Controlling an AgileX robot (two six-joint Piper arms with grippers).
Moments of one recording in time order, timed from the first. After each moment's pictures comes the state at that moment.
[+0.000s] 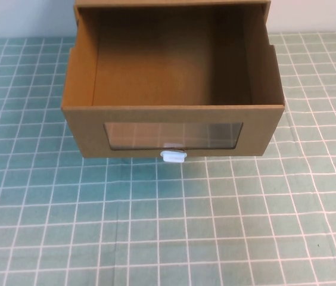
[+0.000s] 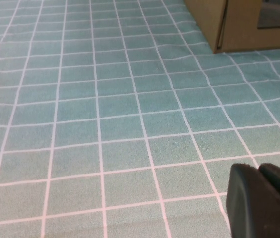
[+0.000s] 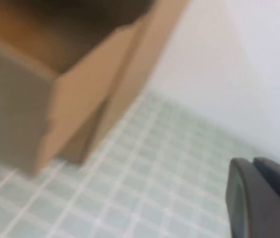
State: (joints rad) right arm 0.40 0.61 -0.55 -0.60 0.24 0.27; left arm -0.18 -0.01 0.02 0.07 0.38 -0.06
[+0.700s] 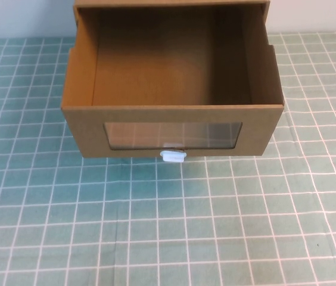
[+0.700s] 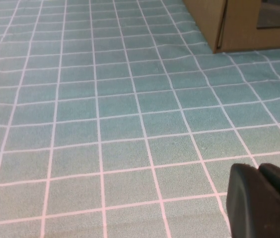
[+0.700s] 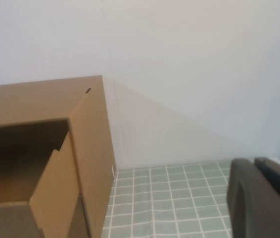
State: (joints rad) right arm 0.09 0.10 -0.55 -0.11 0.45 0.27; left arm -0.18 -0.01 0.02 0.07 0.38 -0.06
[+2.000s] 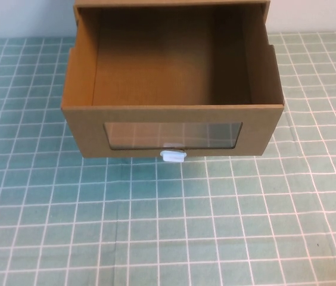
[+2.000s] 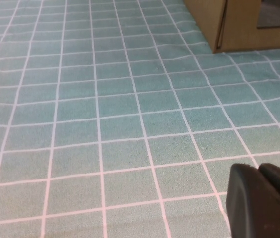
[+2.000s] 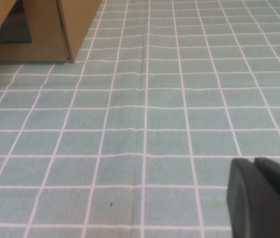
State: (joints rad) right arm 0.09 -0.01 0.02 0.08 0.36 0.01; left arm -0.18 -0.01 0.02 0.07 0.38 -0.06
